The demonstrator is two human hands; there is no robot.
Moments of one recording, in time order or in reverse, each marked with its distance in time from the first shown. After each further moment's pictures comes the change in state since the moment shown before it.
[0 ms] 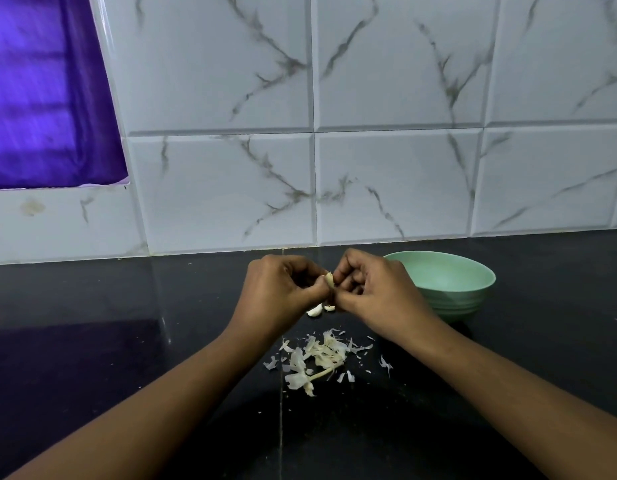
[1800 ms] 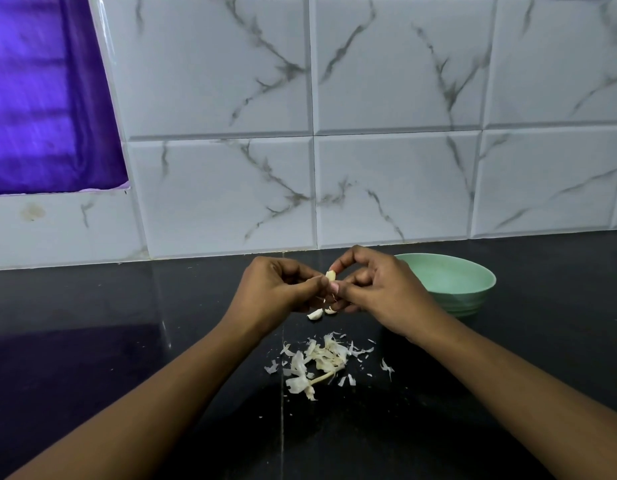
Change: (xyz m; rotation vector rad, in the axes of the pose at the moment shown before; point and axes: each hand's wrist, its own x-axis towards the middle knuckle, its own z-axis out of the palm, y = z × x) left_hand 0.005 -0.004 -0.008 -0.328 -0.162 -0.205; right_hand 0.002 -0.001 -0.009 0.280 -0.114 0.124
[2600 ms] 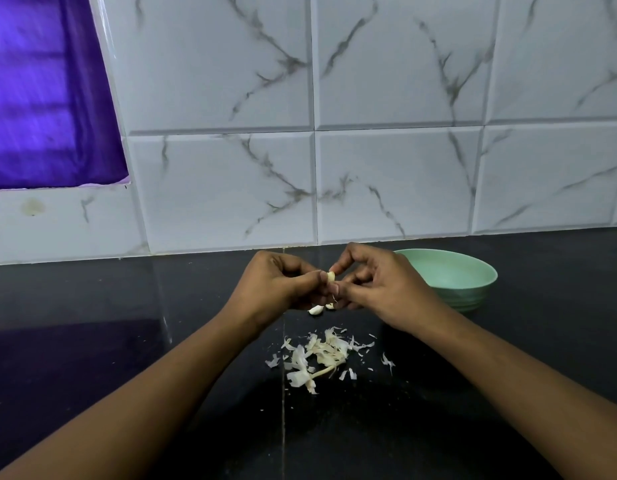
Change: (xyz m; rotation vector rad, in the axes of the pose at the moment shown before) left_hand -0.001 0.006 0.000 -0.083 -0.066 -0.072; right_hand 0.000 0.001 -0.002 -0.098 -0.036 -0.065
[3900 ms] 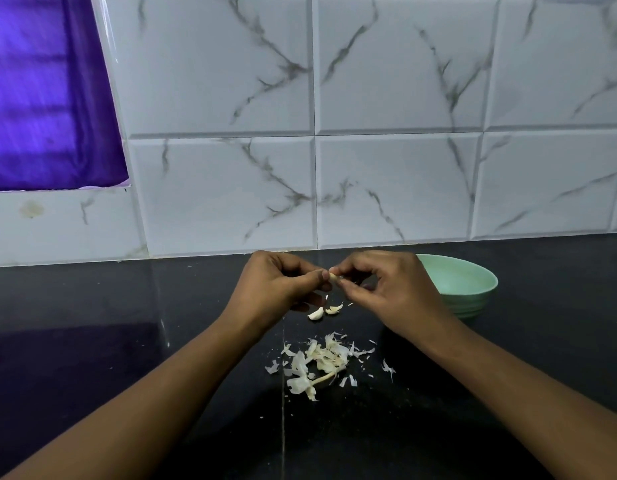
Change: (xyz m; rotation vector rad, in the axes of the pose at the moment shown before) left_hand 0.000 0.006 0.000 0.011 0.077 0.020; right_hand 0.003 0.010 -0.004 -0.307 0.197 -0.391
